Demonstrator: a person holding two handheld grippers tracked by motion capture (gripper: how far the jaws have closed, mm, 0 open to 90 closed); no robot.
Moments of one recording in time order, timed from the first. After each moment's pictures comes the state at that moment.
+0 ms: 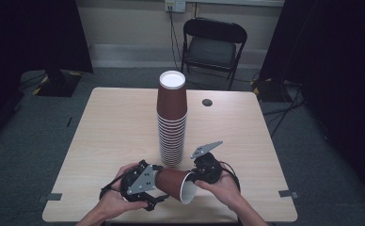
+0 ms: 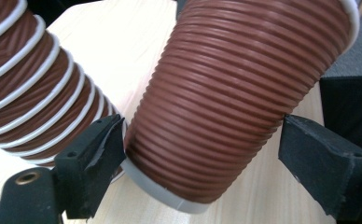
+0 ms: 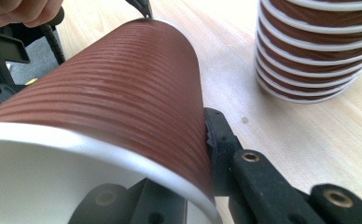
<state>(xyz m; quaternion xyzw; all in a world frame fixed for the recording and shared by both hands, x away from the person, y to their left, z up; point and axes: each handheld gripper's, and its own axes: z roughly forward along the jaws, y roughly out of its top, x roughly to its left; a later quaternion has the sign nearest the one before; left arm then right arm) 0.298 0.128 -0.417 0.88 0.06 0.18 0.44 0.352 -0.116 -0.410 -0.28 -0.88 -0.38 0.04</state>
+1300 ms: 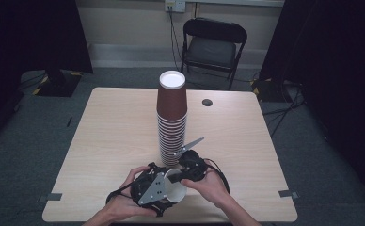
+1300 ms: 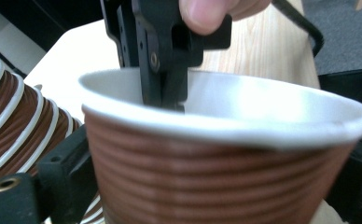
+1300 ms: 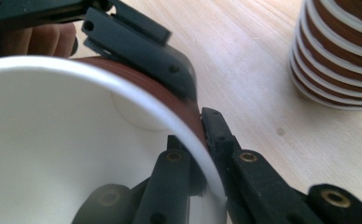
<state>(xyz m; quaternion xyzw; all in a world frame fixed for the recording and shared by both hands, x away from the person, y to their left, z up) 0.289 0.102 -0.426 0.87 0.01 0.21 0.44 0.357 -0.072 -0.409 -0.31 -0.89 -0.32 0.07</state>
